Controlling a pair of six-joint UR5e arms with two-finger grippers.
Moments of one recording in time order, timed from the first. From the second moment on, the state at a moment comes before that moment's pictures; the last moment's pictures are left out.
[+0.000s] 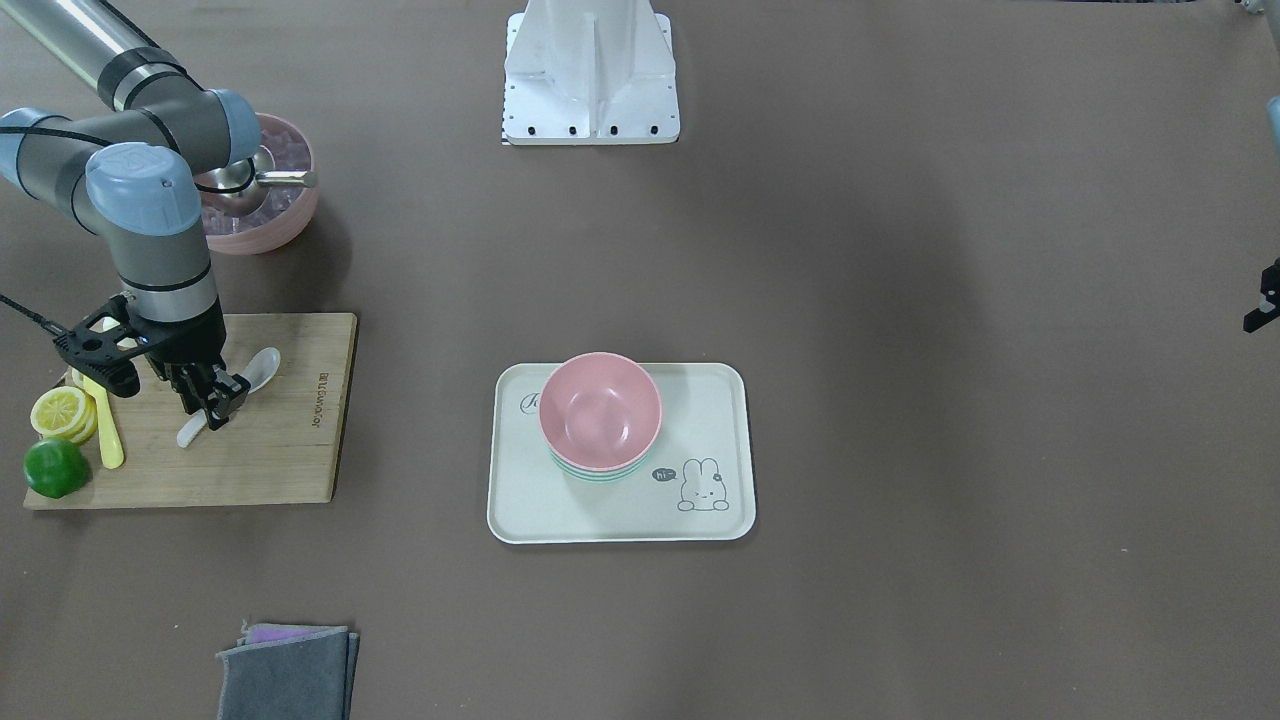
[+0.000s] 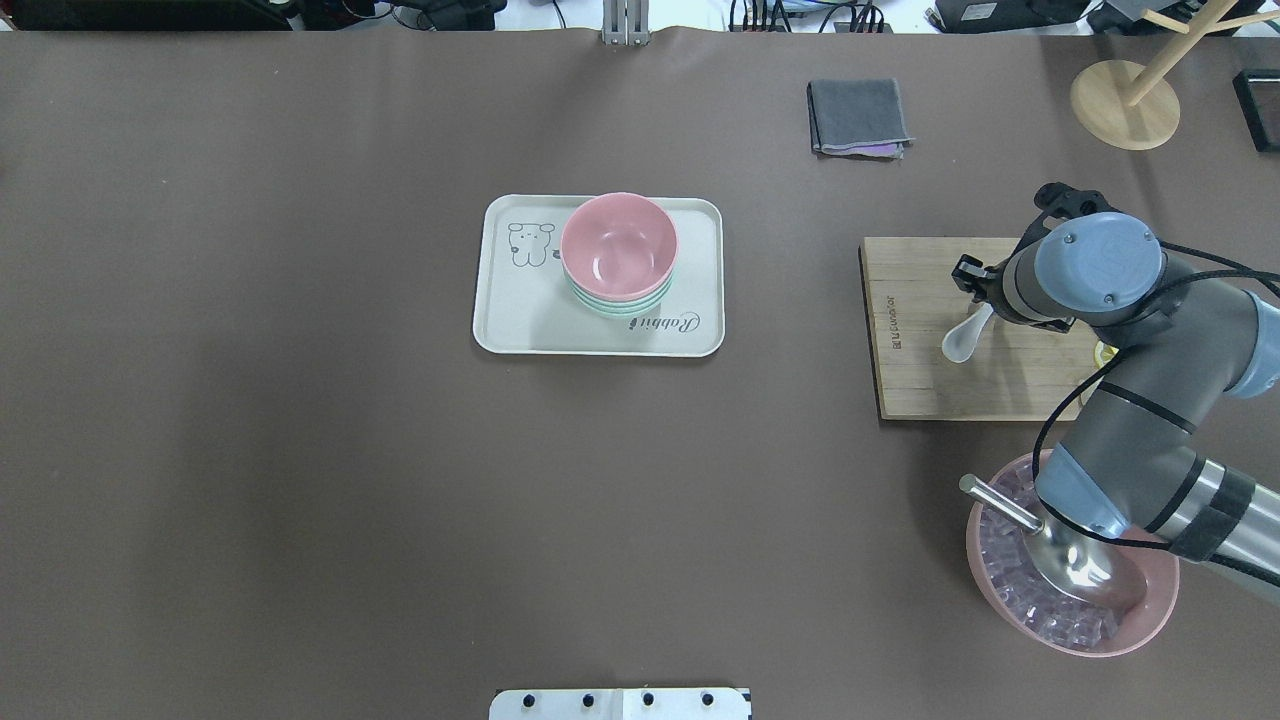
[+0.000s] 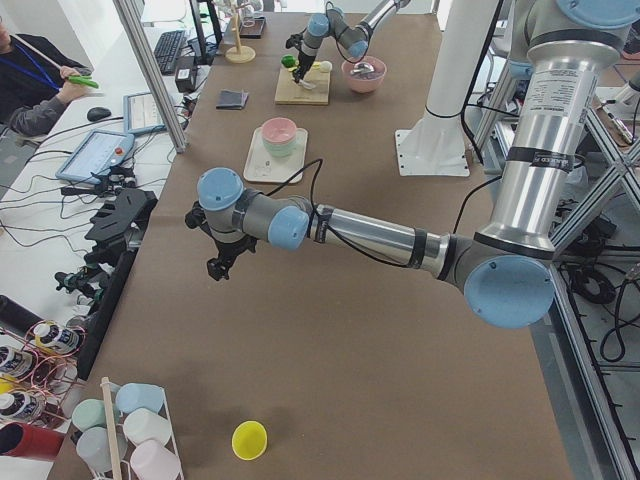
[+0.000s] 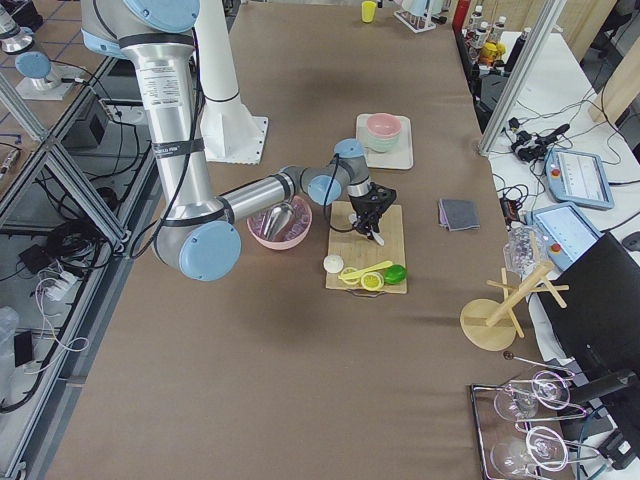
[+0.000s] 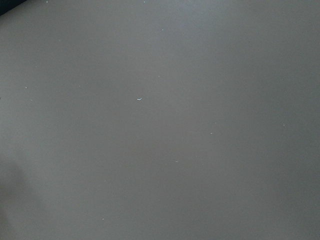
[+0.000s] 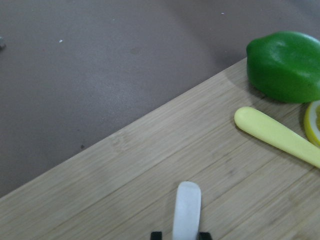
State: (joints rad) left arm -1.44 -1.76 -1.60 -1.70 -2.43 0.26; right arm 0.74 -1.37 1.69 -1.27 1.65 1.56
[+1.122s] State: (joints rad) left arm -1.44 -1.76 -1.59 -1.70 -2.43 0.26; right arm 0.77 -1.03 1.69 -1.59 1.66 1.60
